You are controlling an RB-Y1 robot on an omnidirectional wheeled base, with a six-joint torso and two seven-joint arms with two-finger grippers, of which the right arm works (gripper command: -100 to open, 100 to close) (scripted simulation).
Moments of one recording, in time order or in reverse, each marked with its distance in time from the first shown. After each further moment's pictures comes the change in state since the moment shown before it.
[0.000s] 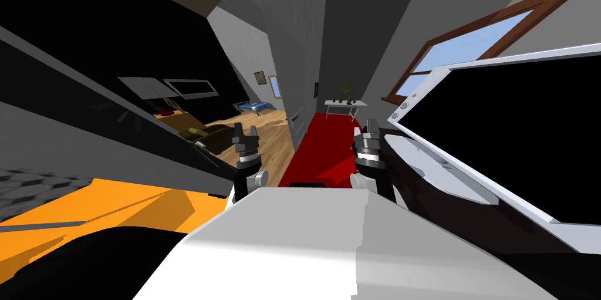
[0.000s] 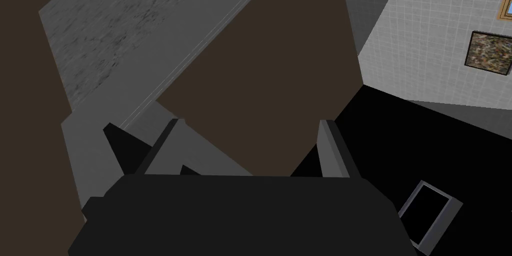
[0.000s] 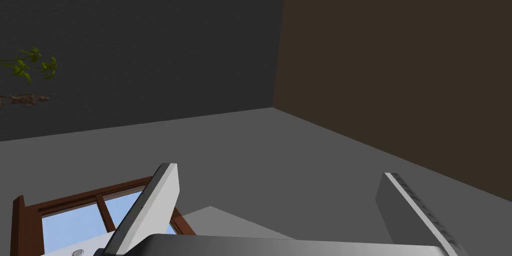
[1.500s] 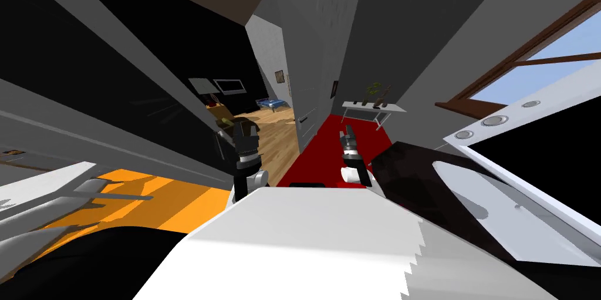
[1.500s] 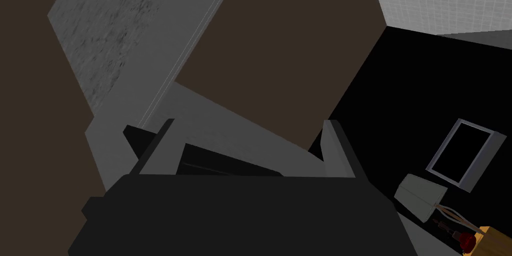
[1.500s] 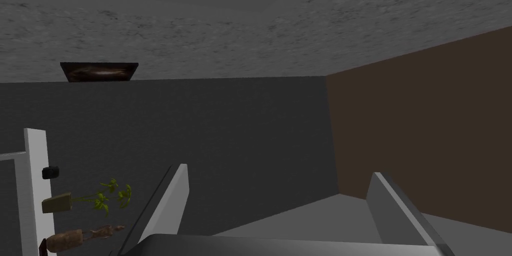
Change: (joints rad) arm -0.188 -0.078 0.022 0.325 -0.024 -0.021 -0.061
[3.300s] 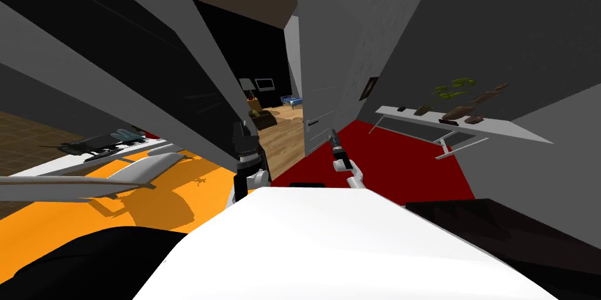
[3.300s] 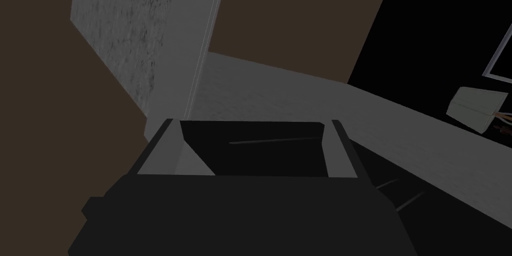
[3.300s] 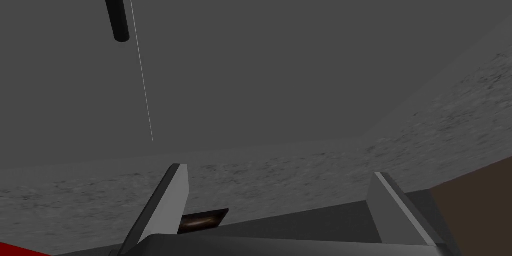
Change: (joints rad) arm -0.307 -0.086 0.039 0.522 -0.038 -0.028 -0.098
